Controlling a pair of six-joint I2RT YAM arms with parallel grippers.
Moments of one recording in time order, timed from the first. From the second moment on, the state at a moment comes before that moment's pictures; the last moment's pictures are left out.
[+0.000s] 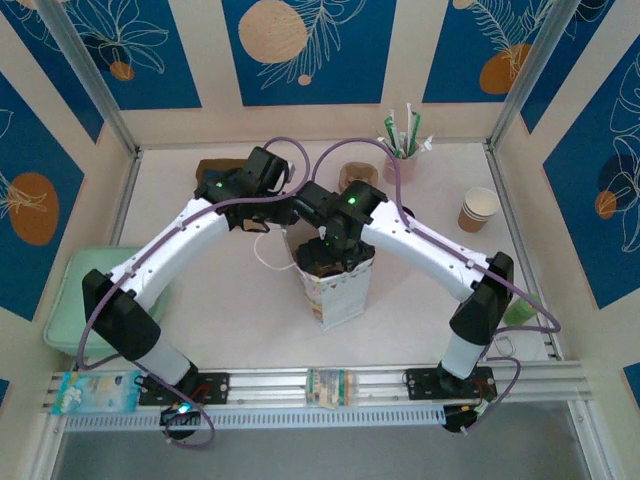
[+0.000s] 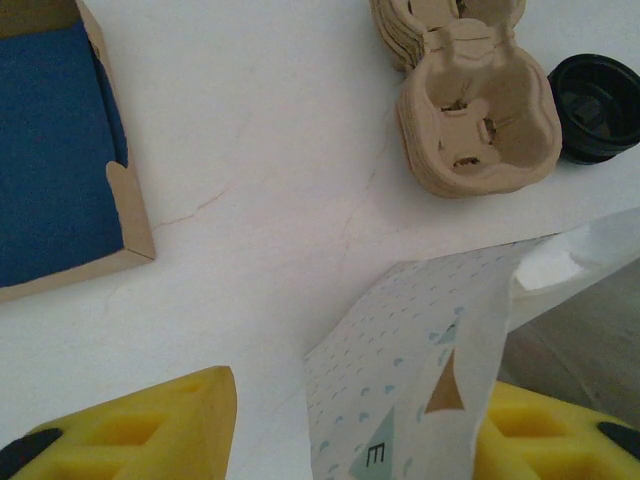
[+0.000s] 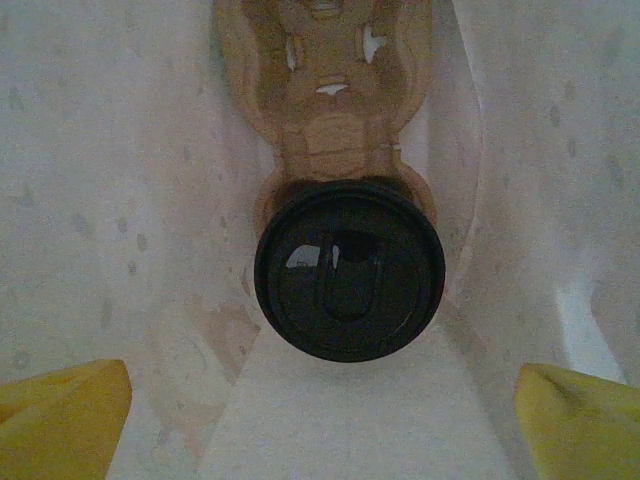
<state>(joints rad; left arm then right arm) -0.63 1.58 1.56 -0.90 -0.07 -0.31 0.93 1.72 1.78 -1.47 0.06 0.58</state>
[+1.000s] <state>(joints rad) -0.63 1.54 1.56 -0.91 -0.07 -0.31 0.96 1.68 1.89 -1.52 0.08 0.58</state>
